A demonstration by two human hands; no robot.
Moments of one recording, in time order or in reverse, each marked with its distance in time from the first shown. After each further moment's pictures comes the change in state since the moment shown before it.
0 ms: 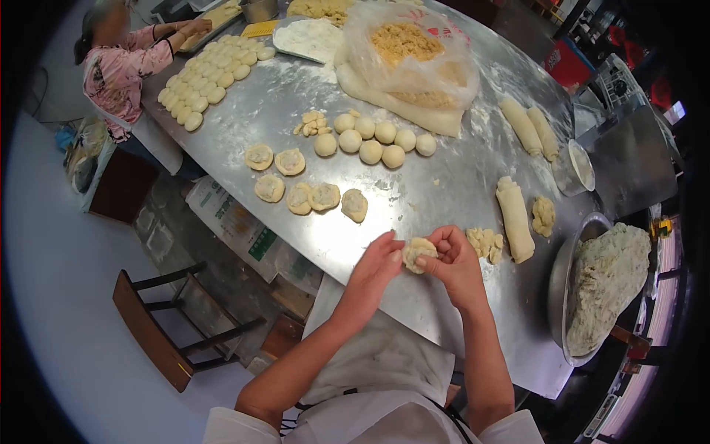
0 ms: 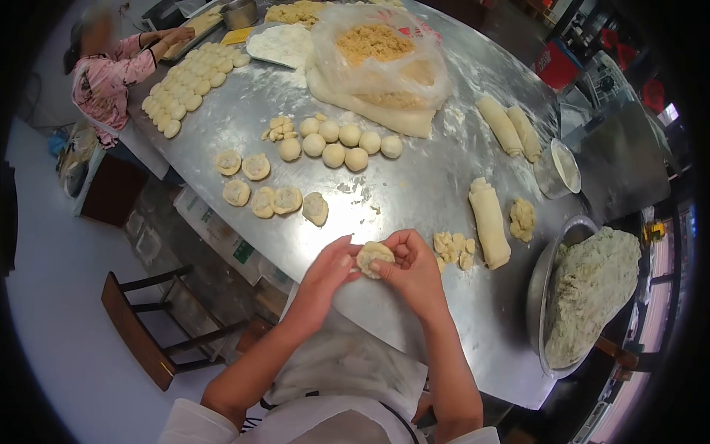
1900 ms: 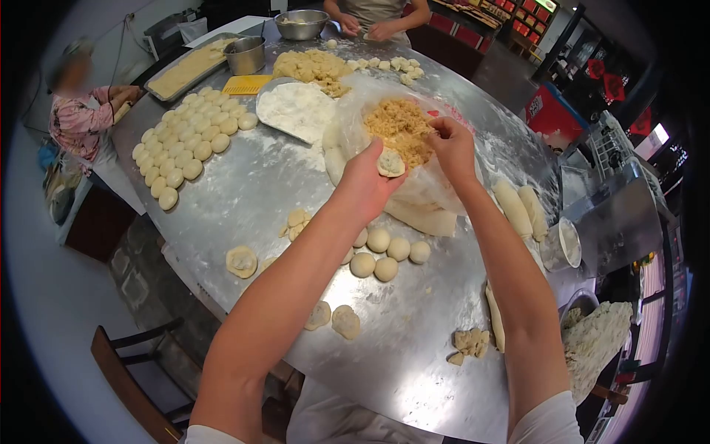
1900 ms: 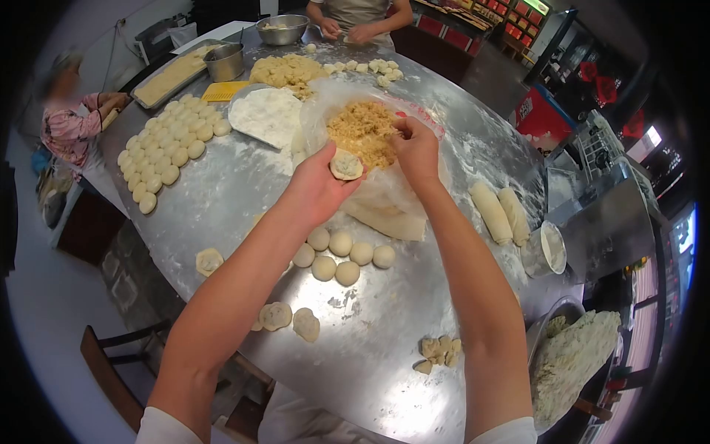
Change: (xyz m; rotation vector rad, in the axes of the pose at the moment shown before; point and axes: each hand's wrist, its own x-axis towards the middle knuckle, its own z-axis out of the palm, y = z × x) left_hand 0.307 0.180 0.016 -0.533 -0.189 -0.019; right_hand 0.379 -0.156 -0.043 -0.726 0.331 -0.687
